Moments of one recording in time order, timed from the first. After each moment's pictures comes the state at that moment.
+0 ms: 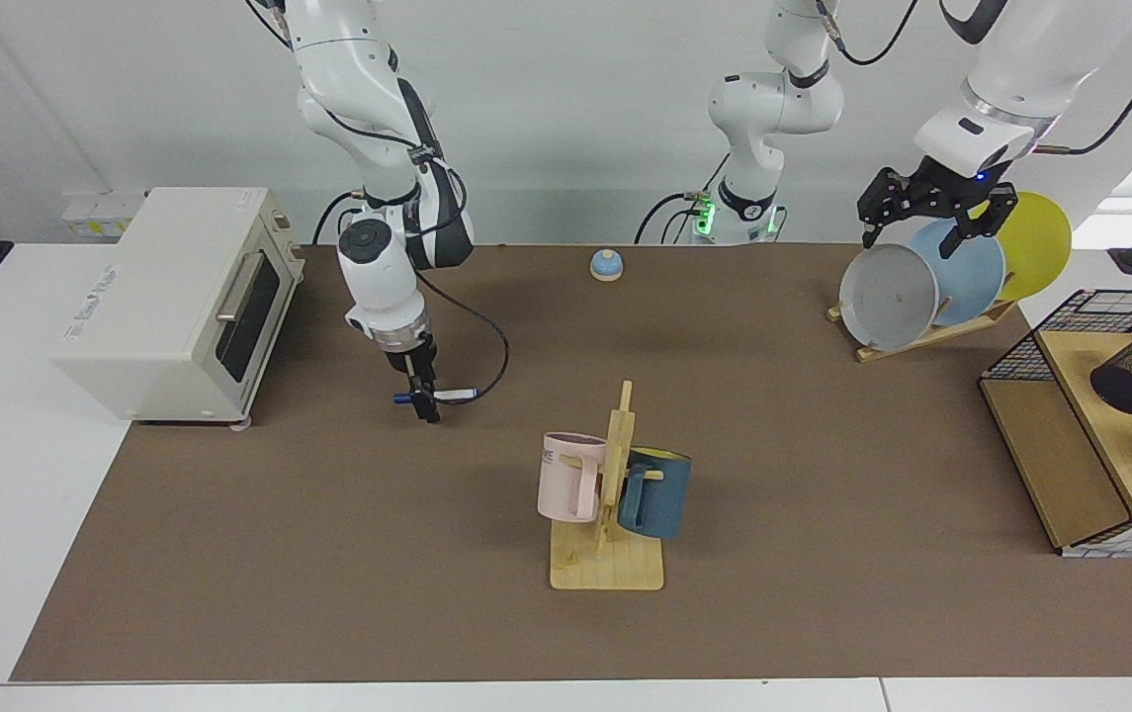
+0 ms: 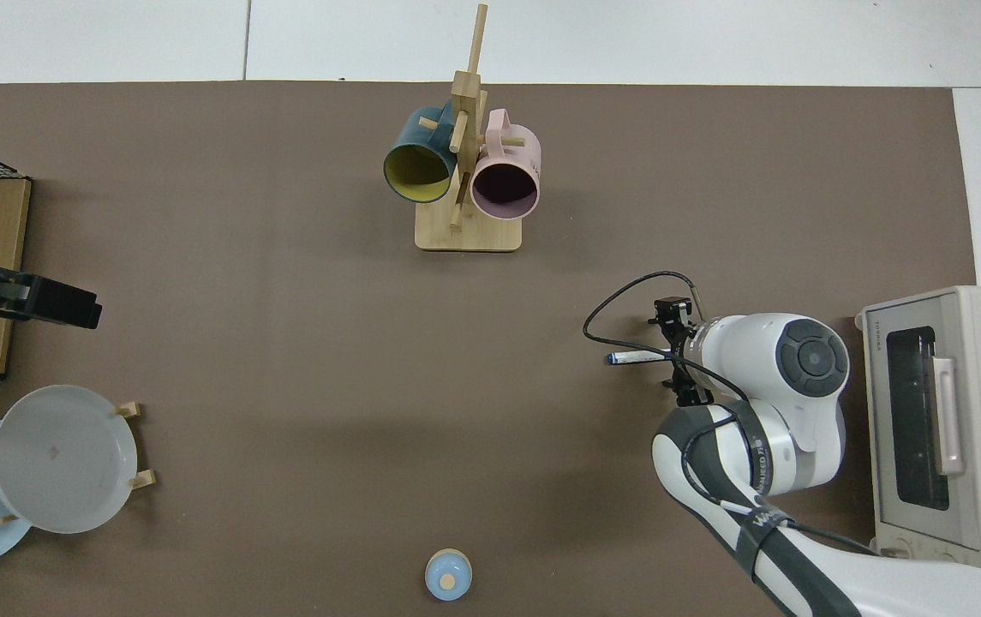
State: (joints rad) left arm -0.10 0.02 0.05 -1.48 -0.01 1.46 0.16; right arm 0.22 0.17 0.02 -2.33 0.12 2.62 1.50
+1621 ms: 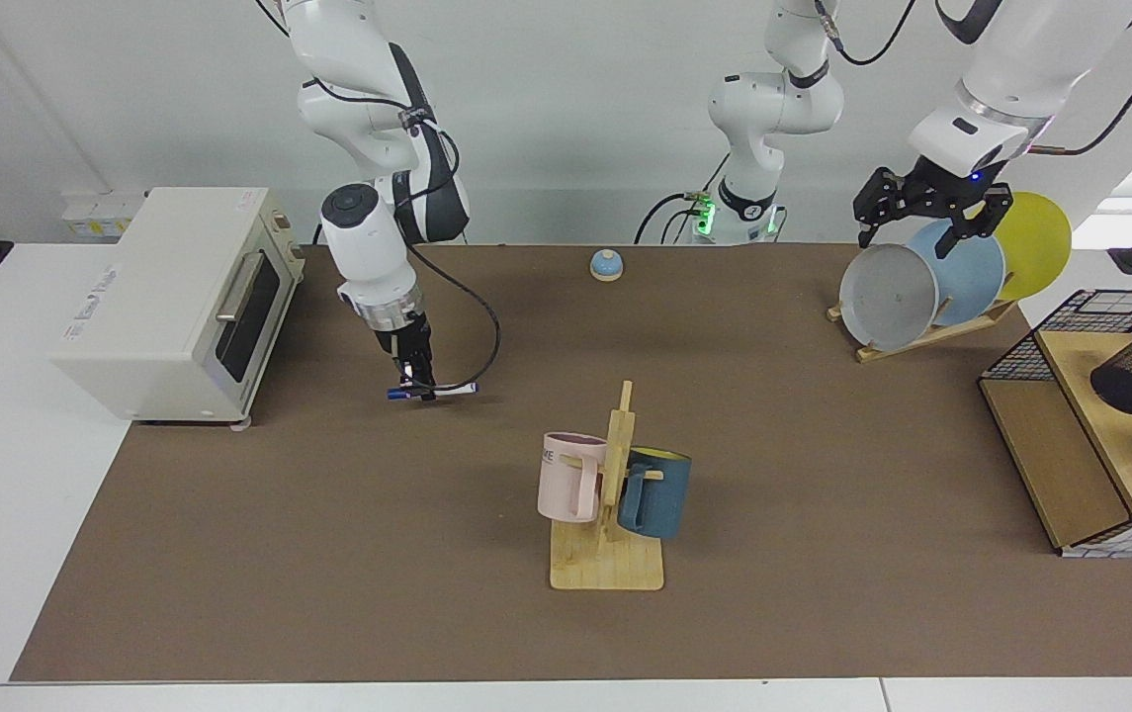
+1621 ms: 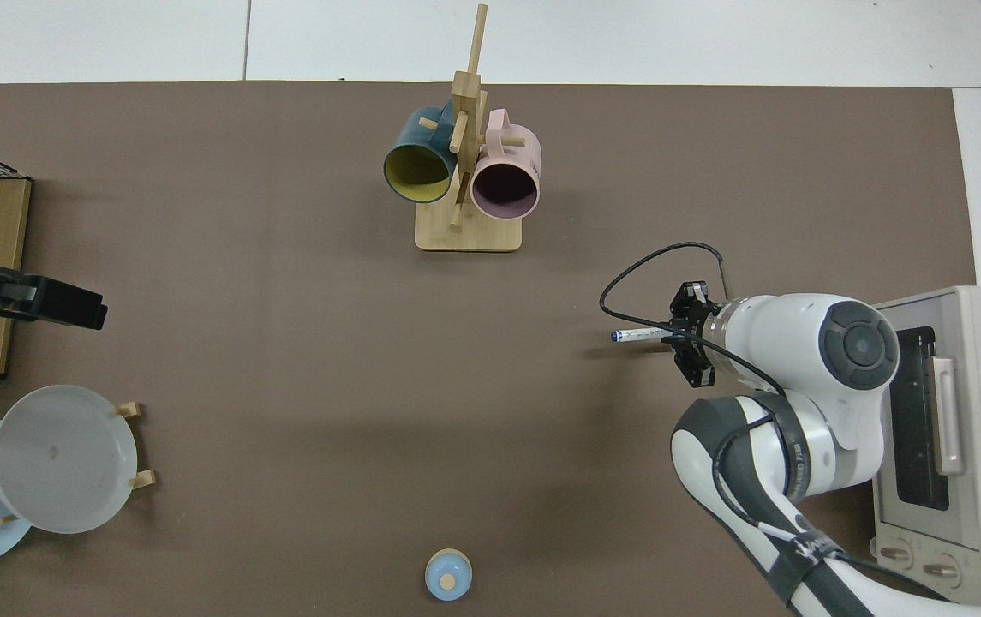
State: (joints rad) left arm -0.10 0.02 0.04 -1.48 -0.02 1.46 0.16; right arm 0.22 0.06 0.01 -2.26 0.13 2.49 1.64
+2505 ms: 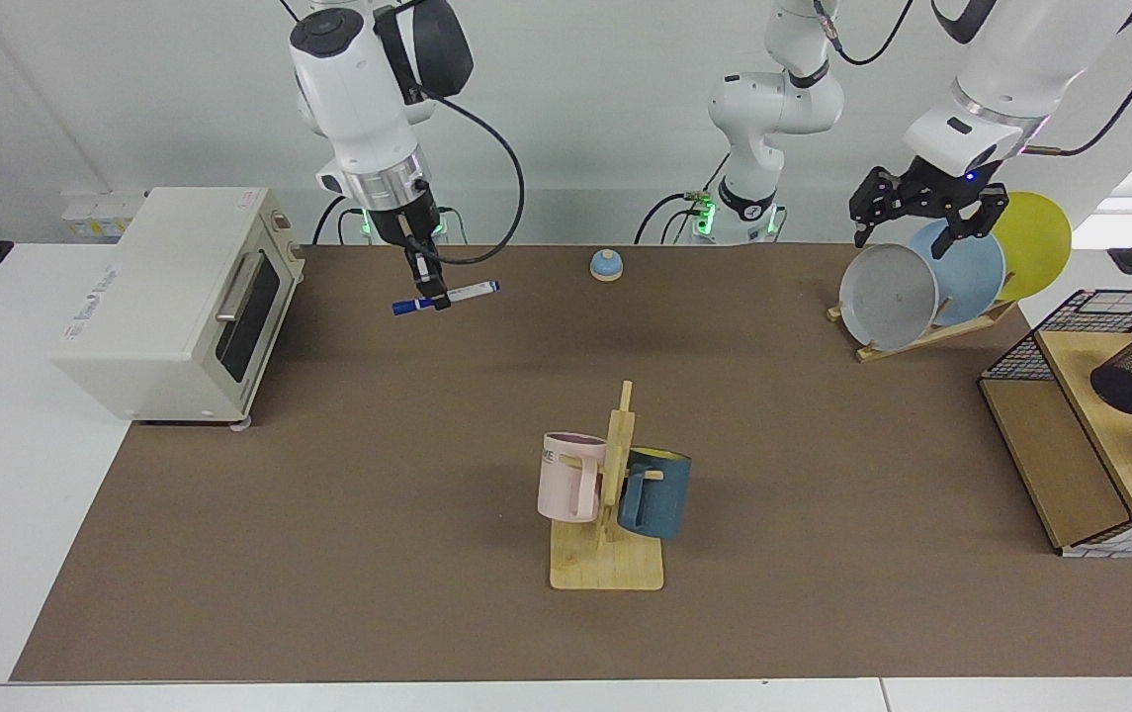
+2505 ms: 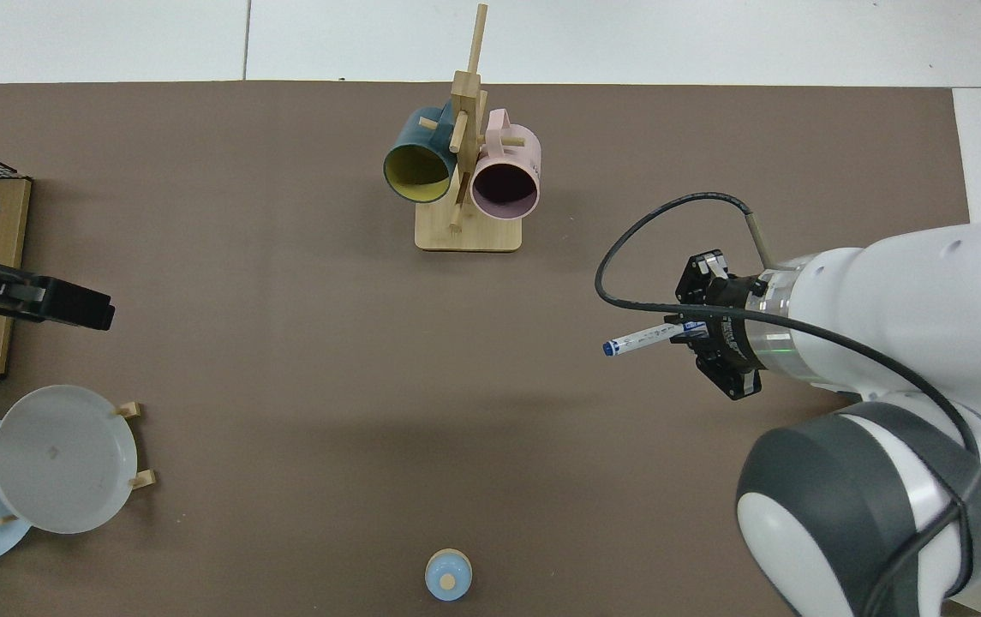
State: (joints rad) left arm -0.10 0.02 0.03 -1.48 -0.02 1.46 0.16; right arm 0.26 -0.09 0.05 -1.88 0.14 1.93 1.56
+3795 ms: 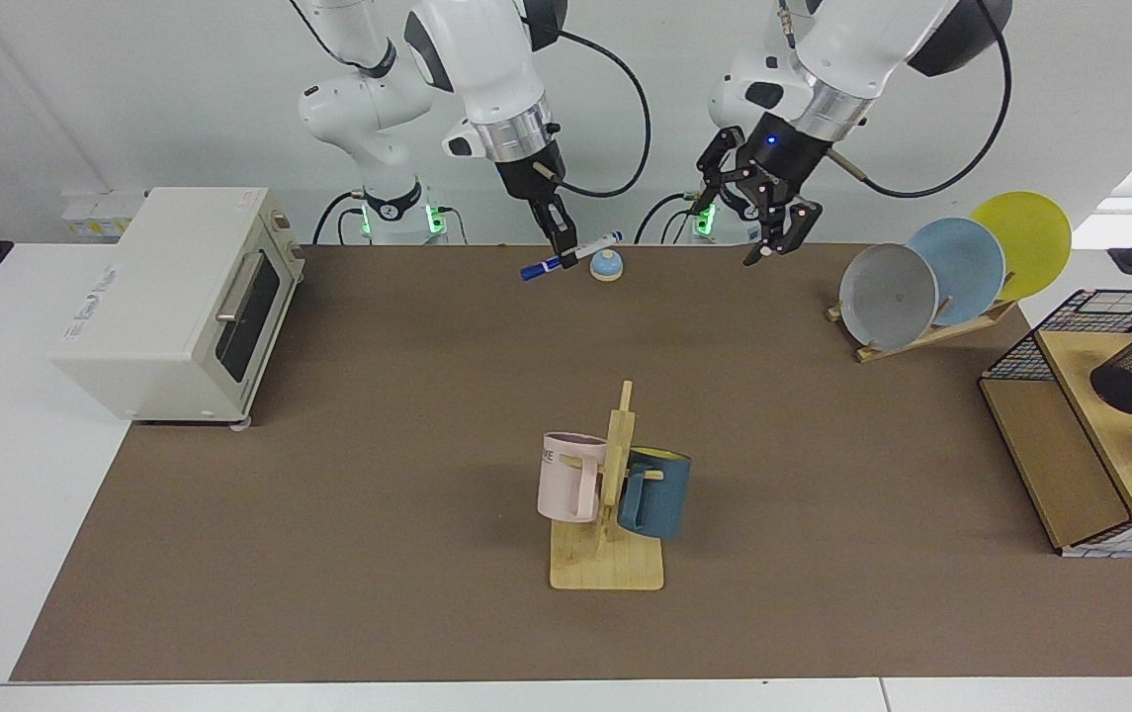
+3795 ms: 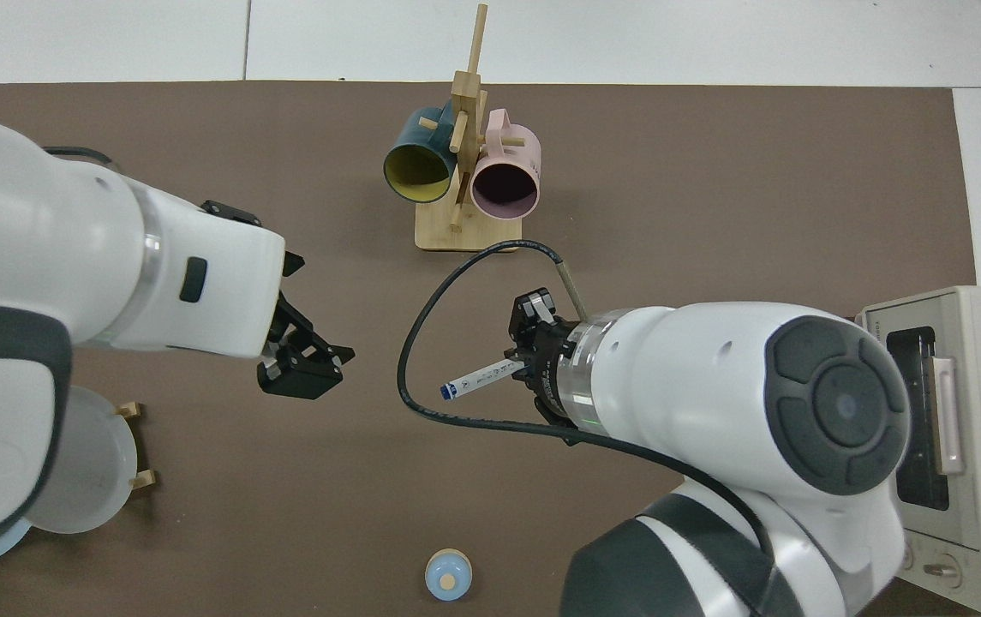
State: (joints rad) left arm -0.14 0.02 -0.22 -1.50 -0.28 1.63 0.73; right arm 0.50 -0.04 0.06 -1.81 0.22 2.03 1.69
